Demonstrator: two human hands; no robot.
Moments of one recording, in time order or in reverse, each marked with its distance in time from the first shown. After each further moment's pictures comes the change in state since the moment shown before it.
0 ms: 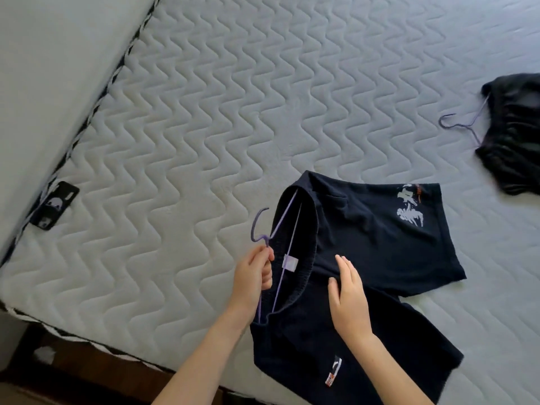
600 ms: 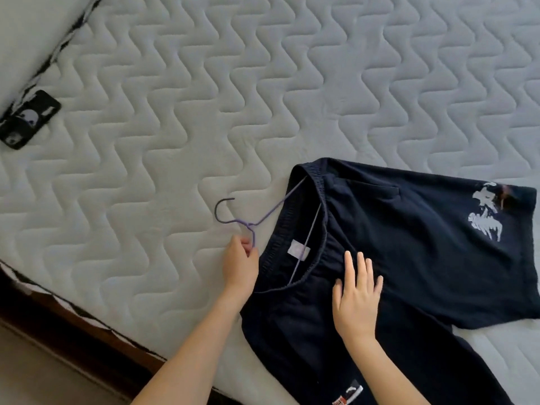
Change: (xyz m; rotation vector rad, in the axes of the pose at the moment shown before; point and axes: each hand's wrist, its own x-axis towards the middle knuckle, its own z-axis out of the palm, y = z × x) left_hand 0.111 -0.146 -0.066 0.559 0.444 -0.098; right_hand 0.042 0.093 0.105 -0.580 -0.054 -0.110
